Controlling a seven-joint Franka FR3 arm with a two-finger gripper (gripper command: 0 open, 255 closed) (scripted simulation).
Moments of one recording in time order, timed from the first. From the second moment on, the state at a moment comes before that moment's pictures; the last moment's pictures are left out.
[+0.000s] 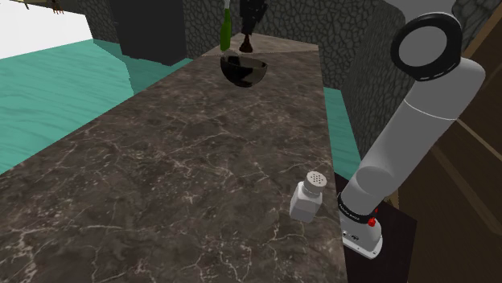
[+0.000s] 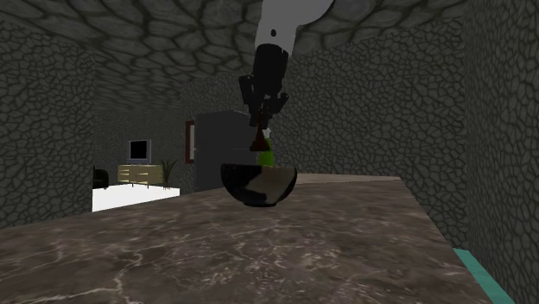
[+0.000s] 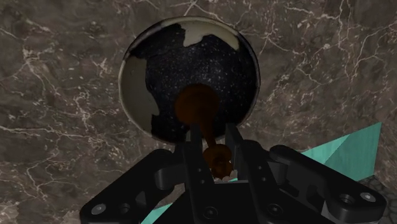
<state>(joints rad) -0.06 0.00 0.08 -1.30 0.15 1.43 -0.09</state>
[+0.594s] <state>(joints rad) -0.06 -0.05 0.08 -1.44 0.15 1.52 -0.10</state>
